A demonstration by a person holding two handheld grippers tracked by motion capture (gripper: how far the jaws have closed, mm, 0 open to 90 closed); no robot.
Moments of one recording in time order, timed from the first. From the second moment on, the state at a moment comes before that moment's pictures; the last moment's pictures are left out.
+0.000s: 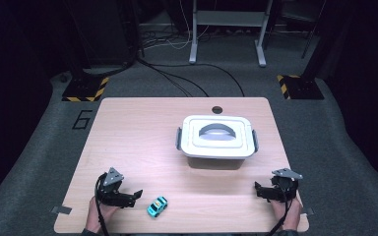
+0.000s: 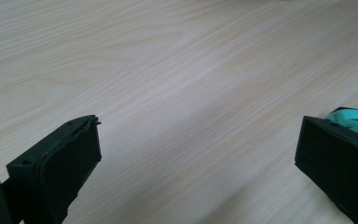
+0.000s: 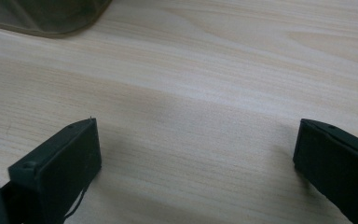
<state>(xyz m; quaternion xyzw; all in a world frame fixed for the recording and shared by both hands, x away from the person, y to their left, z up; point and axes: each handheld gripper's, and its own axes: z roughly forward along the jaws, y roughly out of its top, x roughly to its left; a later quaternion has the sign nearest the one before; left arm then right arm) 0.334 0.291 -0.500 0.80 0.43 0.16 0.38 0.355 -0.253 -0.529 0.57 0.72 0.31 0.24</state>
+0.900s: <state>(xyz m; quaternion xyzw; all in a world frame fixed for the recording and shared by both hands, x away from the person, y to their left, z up) 0.294 0.229 -0.502 0.83 0.37 0.14 0.39 0.355 -0.253 -0.529 0.57 0.72 0.31 0.24</state>
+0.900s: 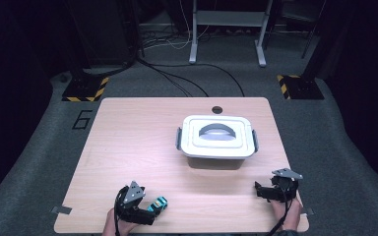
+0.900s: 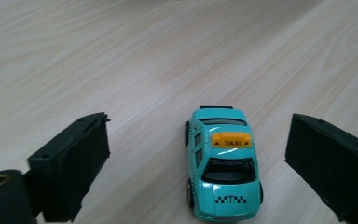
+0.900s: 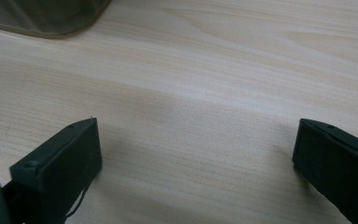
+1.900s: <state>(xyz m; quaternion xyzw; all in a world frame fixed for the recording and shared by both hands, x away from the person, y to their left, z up) 0.284 0.218 -0.526 0.83 0.36 0.14 0.39 0.355 -0.253 -0.529 0.57 0.72 0.31 0.24</state>
